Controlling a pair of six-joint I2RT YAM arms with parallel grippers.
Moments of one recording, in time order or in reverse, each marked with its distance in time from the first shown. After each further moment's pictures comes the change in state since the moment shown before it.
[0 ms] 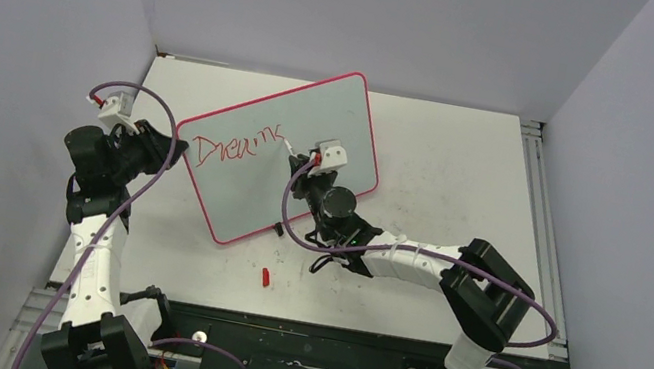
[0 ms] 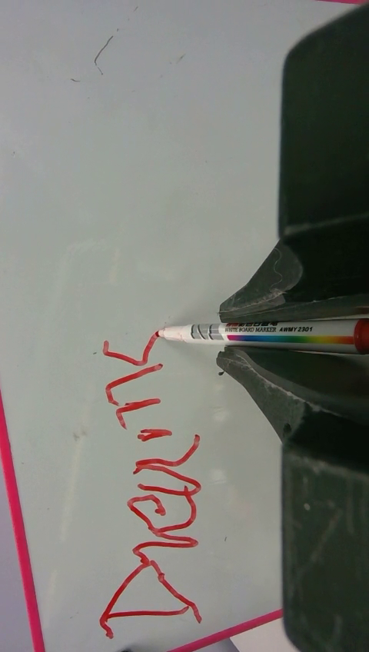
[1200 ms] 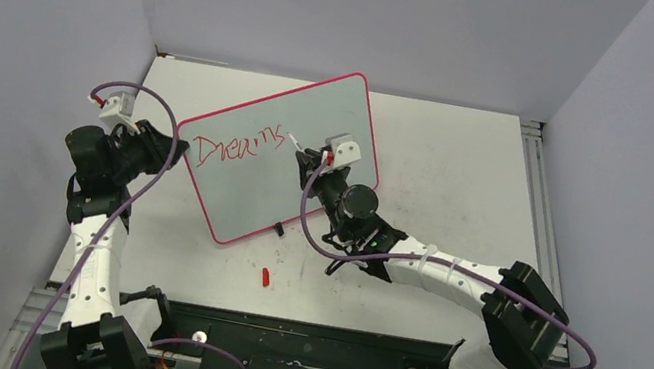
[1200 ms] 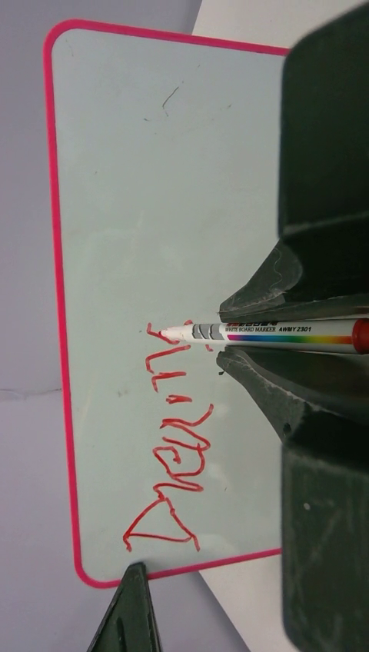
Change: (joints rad) left arm -0.007 -0.001 0.000 0.000 -0.003 0.003; right arm 0.010 -0.194 -0.024 -0.114 -0.076 -0.066
